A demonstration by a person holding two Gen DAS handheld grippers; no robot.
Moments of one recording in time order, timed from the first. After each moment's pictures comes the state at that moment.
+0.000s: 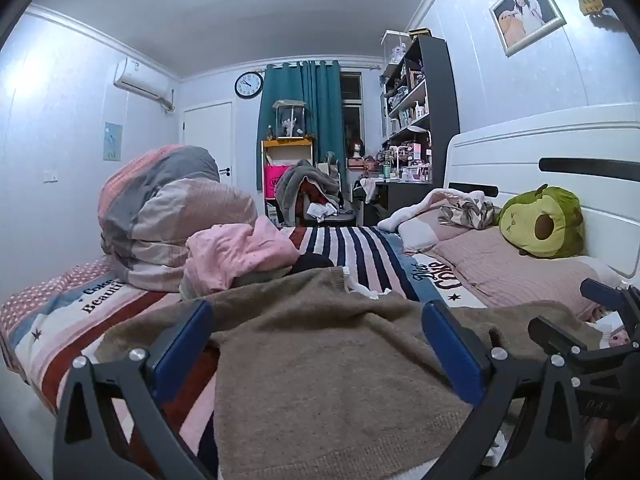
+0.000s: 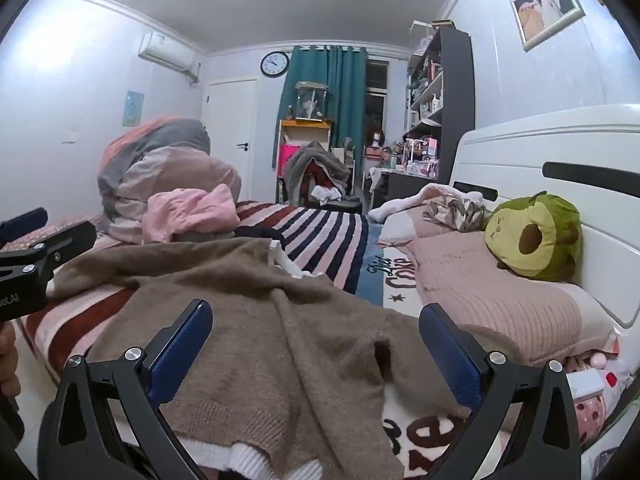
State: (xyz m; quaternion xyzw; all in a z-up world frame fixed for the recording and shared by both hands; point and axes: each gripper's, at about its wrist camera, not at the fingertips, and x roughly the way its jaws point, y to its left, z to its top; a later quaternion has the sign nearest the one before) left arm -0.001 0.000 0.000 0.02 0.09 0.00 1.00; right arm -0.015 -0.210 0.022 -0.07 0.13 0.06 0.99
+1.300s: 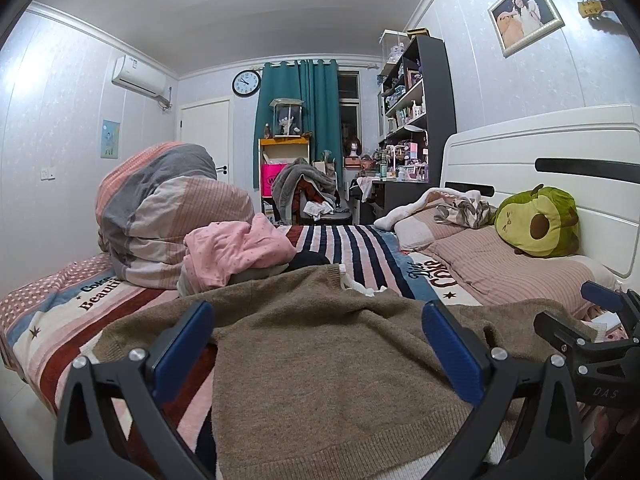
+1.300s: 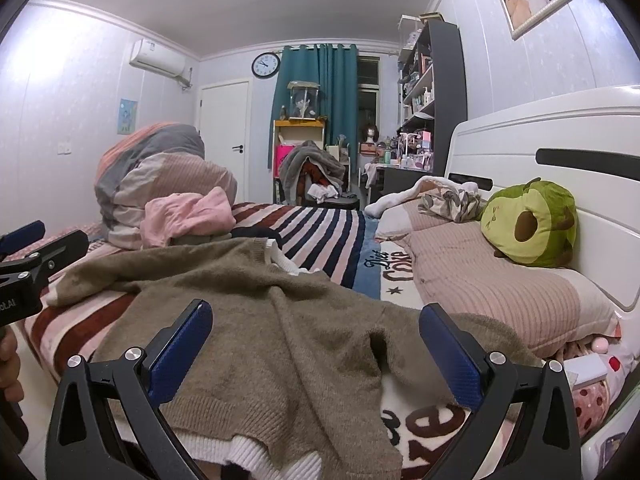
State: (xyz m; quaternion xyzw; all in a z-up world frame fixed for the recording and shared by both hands) left arm -0.004 0.000 0.001 0.00 0.11 -0.01 0.99; right arm -0.021 -0.224 0.023 -0.04 0.13 0.06 0.99
